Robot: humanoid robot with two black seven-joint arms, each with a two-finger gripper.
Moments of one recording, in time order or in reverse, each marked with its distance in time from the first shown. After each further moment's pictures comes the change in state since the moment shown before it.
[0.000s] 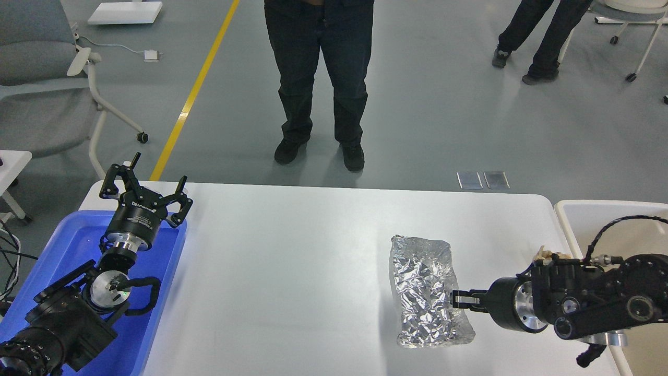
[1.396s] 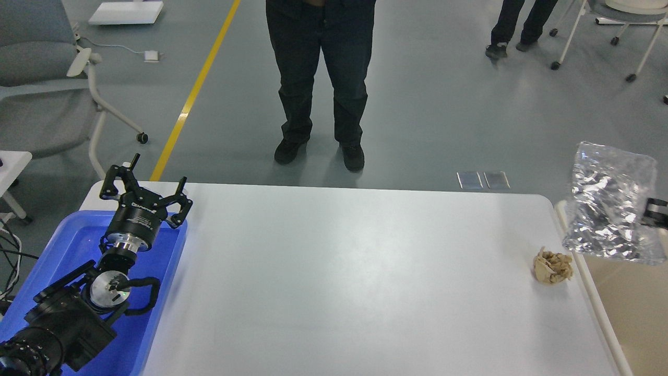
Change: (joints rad) left arm 0.002 0.001 0.000 0.000 0.000 -0.001 0.000; right arm 0.614 -0.508 -0.448 -0.140 -0.011 0.357 0.001
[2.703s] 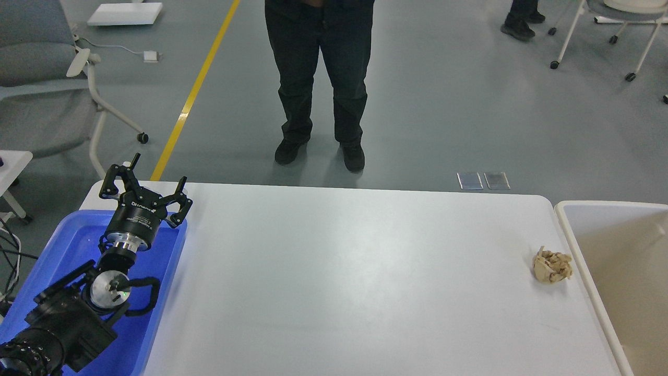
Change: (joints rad) left arm -0.001 0.000 0.002 0.000 -0.002 0.004 -0.003; right arm -0.659 -0.187 0.266 -0.593 0.400 -0.073 0.089
